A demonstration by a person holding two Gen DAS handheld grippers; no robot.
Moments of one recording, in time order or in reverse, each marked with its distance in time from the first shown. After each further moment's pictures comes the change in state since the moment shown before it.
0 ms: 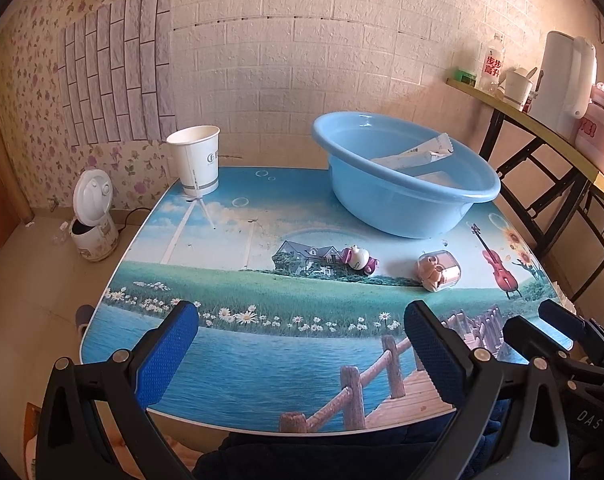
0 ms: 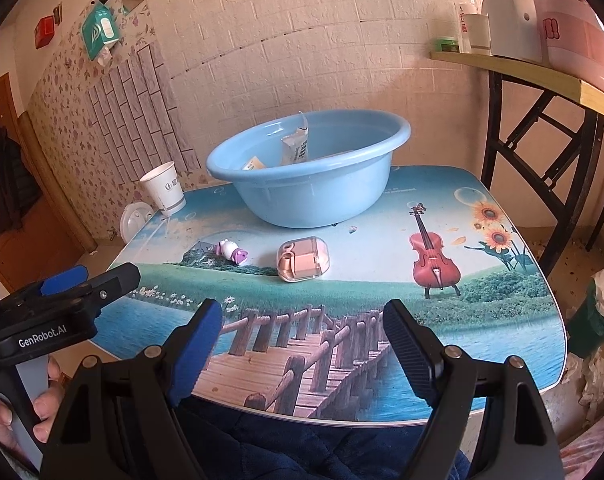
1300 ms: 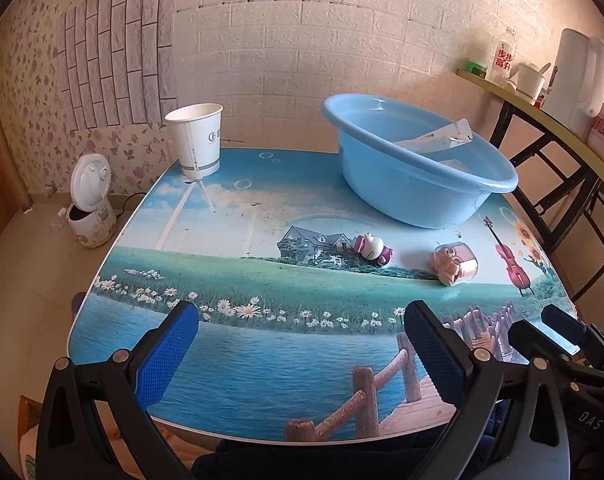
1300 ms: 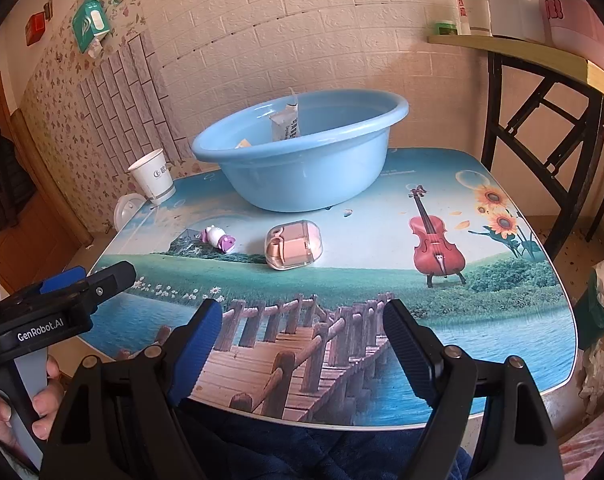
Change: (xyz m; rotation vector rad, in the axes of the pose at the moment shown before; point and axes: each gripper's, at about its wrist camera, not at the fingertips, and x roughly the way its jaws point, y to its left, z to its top) left arm 0.021 0.007 -0.003 -0.028 0.046 0.002; right arm 0.019 -0.007 -0.004 0.007 0.047 -0.008
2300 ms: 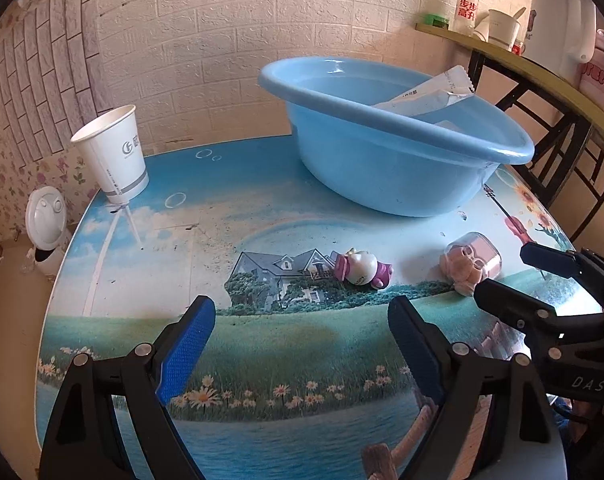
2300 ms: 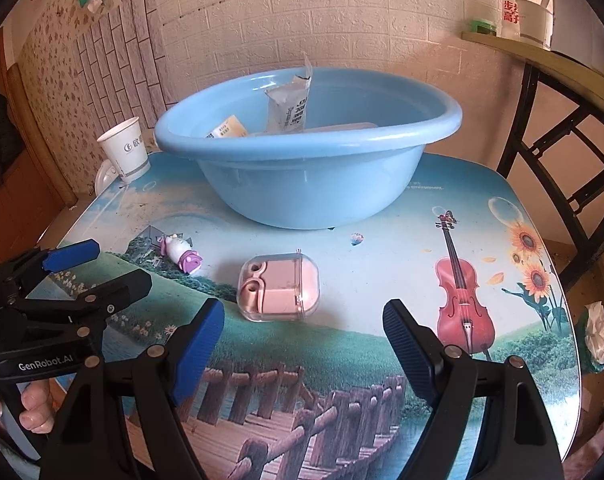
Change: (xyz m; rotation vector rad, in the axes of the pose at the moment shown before) left arm 0.077 -0.018 0.028 0.197 0.076 -0.097; right arm 0.075 0.002 0.043 -0.120 0.103 -0.048
